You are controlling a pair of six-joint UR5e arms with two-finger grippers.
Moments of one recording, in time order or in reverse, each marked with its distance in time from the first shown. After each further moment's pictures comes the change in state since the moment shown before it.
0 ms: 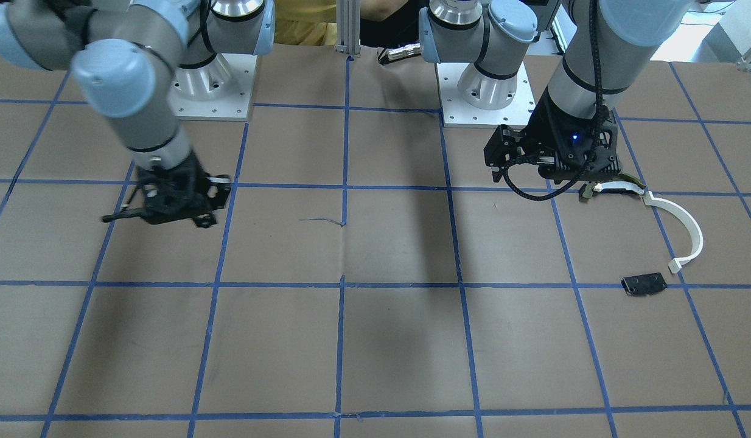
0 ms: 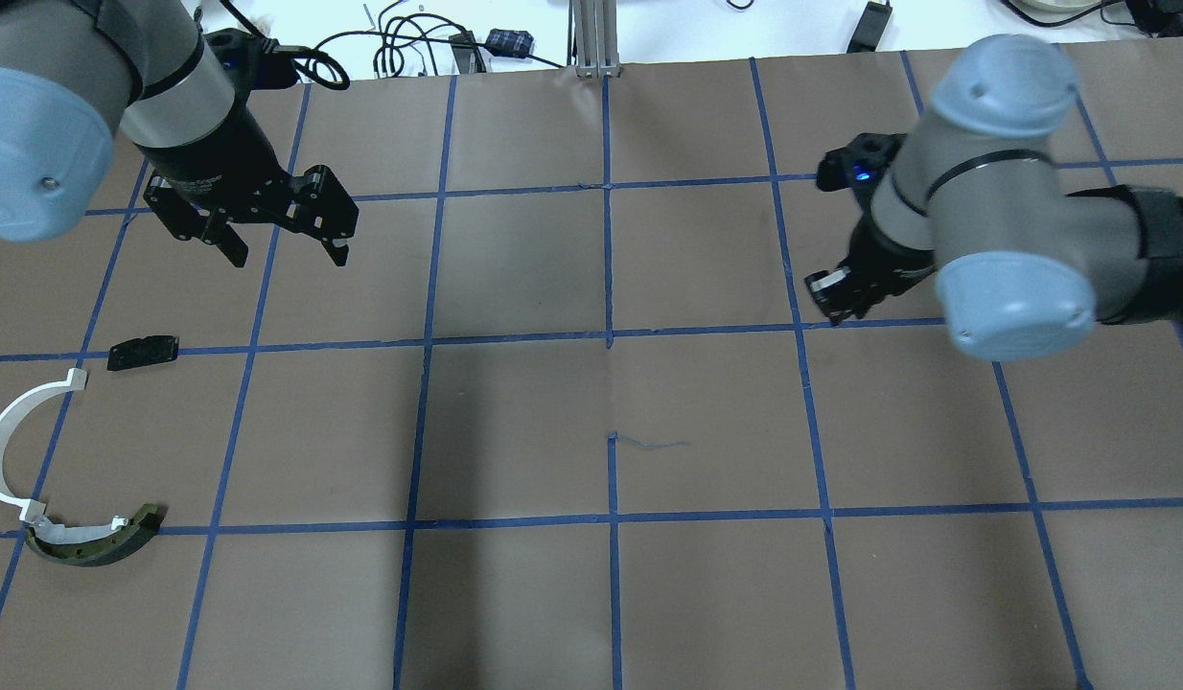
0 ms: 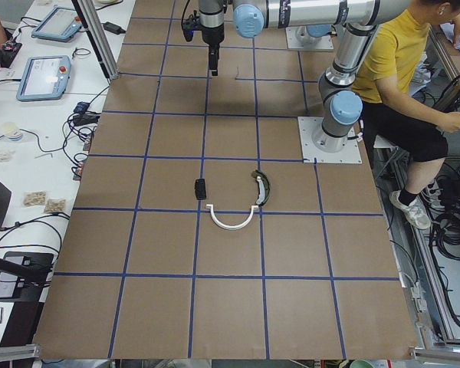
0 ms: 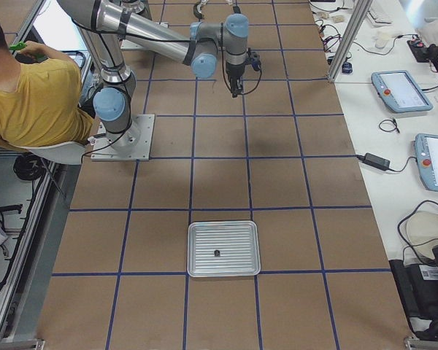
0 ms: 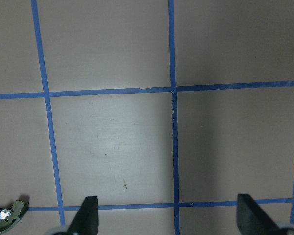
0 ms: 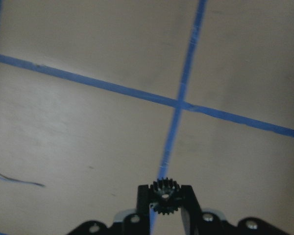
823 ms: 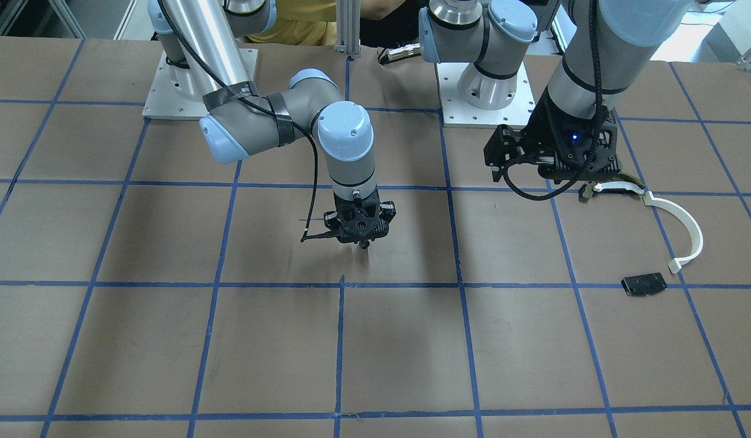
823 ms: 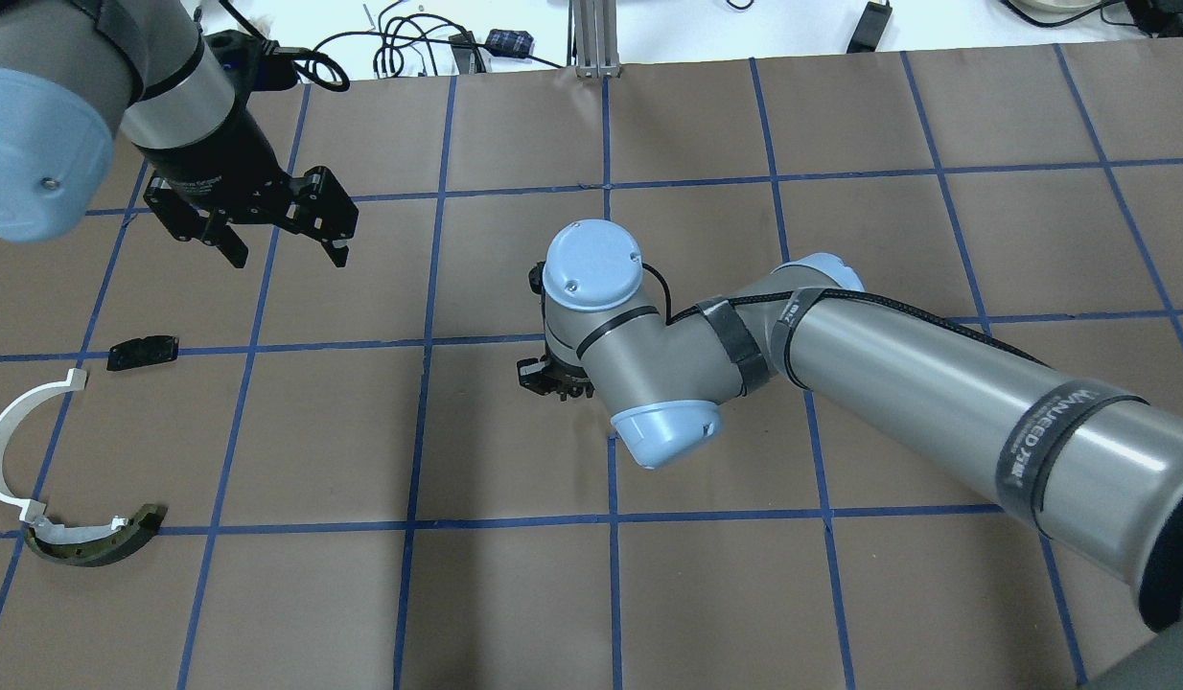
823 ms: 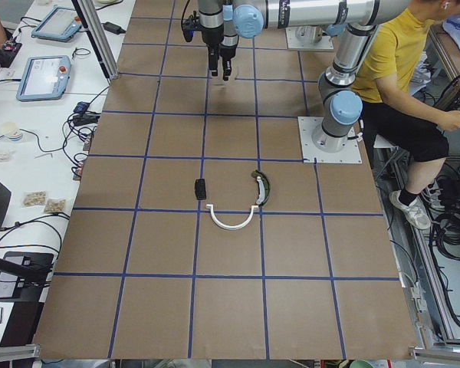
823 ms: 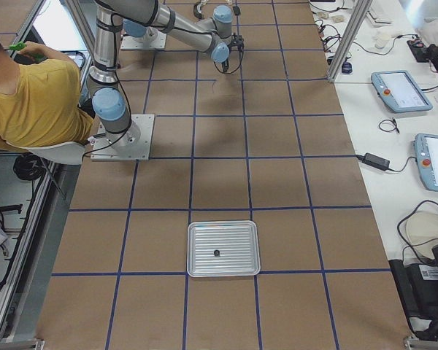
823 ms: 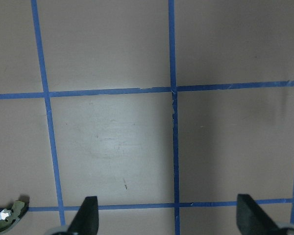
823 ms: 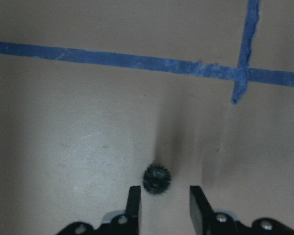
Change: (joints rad) left arm 0.000 0.000 -0.001 0.000 0.000 0.001; right arm 0.412 0.339 -0.089 -0.302 0.039 0.517
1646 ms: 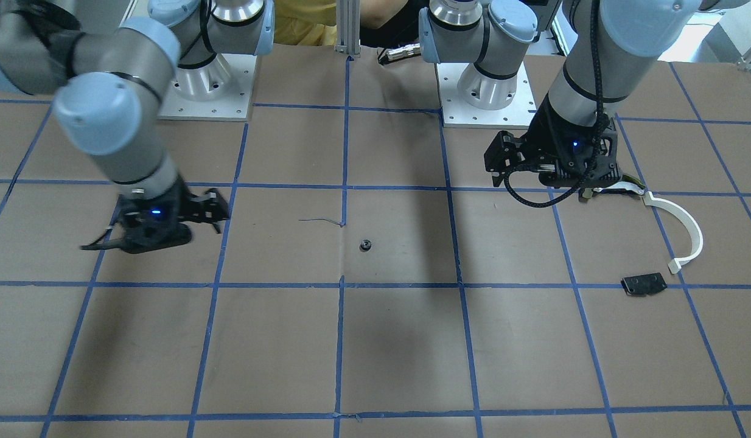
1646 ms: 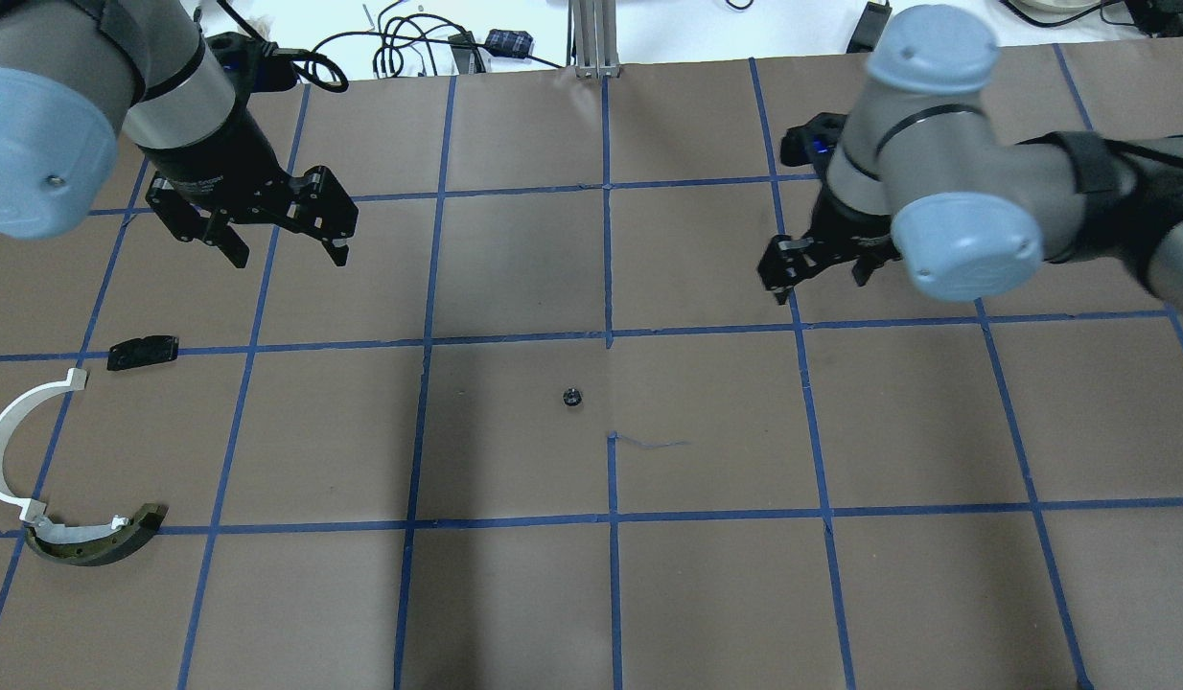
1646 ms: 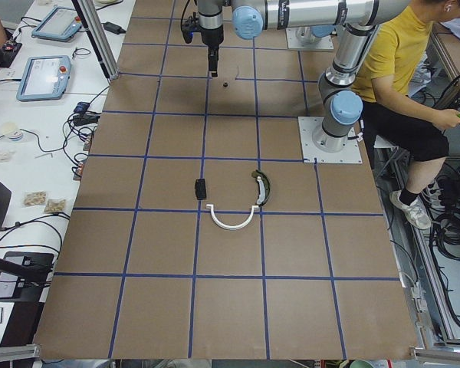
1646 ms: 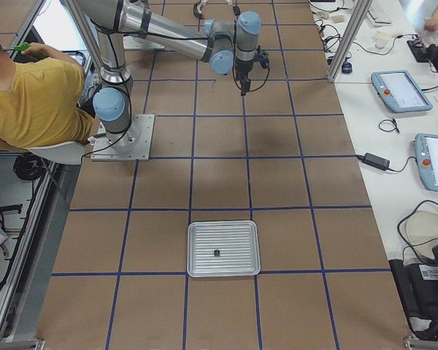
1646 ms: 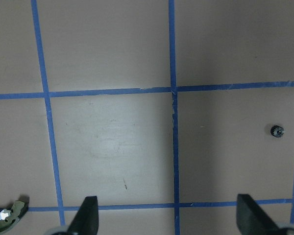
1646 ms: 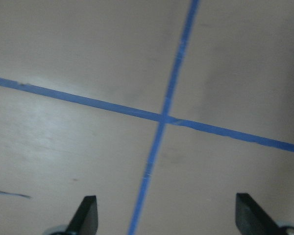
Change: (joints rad) left arm 0.004 -0.016 -0.002 0.016 -0.003 -0.012; right arm -0.592 -0.292 -0.036 0.456 -0.070 -0.713
